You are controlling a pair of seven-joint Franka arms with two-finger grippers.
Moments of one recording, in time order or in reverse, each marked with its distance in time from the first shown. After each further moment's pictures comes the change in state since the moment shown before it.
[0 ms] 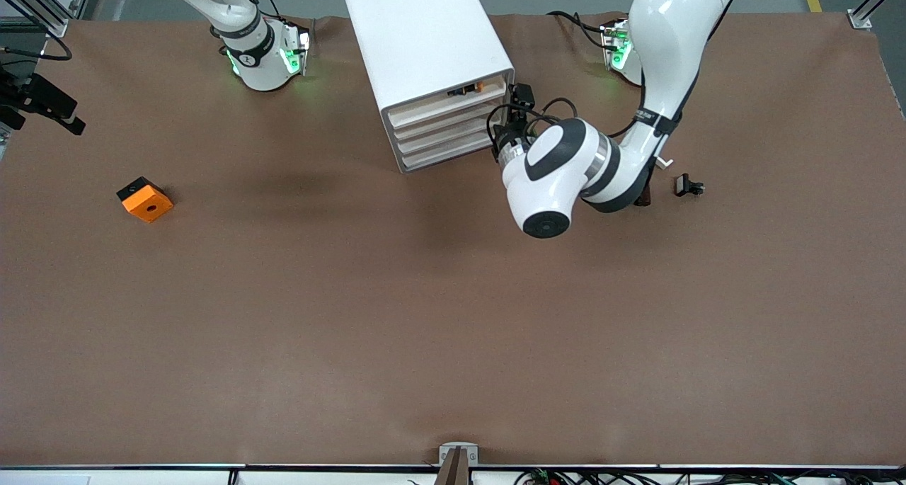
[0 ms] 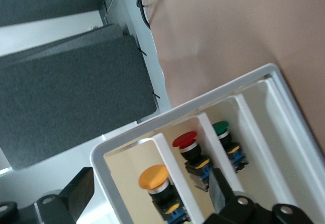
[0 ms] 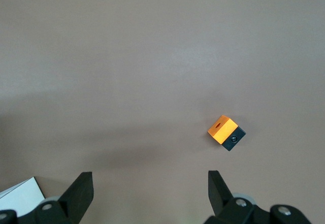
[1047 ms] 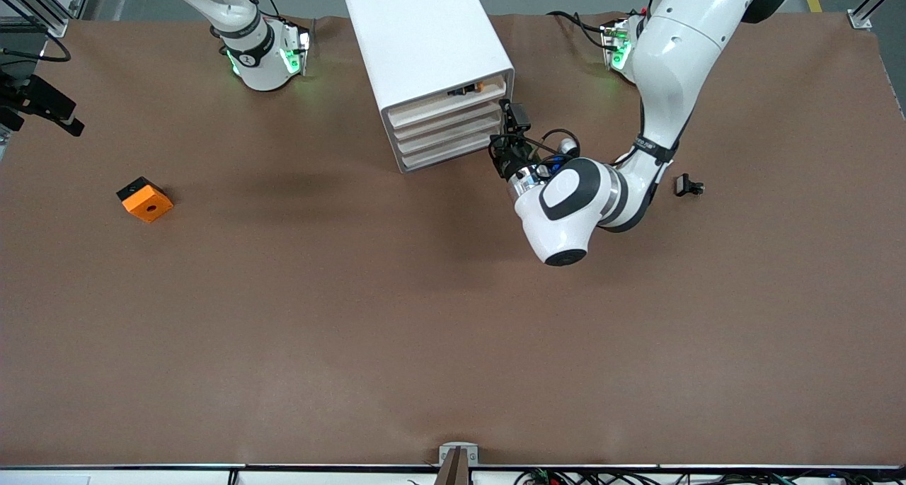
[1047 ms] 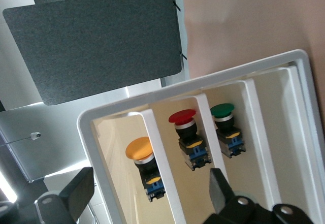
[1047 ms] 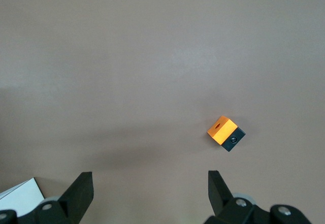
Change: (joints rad) left arm 0.031 0.104 0.001 0.002 -0.179 -0.002 -0.125; right arm 0.000 0.005 -0.001 0.007 -0.001 -0.002 0.000
